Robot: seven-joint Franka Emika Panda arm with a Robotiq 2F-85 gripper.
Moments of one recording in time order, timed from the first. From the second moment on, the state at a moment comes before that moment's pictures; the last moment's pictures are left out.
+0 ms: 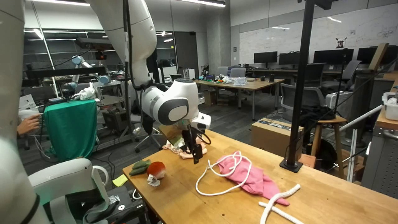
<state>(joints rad) 0.29 0.29 0.16 -2.46 0.26 2.89 0.15</state>
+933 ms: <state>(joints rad) 0.45 0.57 -0.28 -2.21 0.06 3.10 0.34</state>
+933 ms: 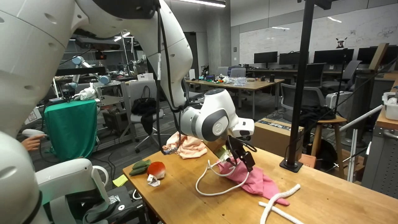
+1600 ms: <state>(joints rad) 0.54 0.69 -0.39 -2.14 0.06 3.09 0.42</state>
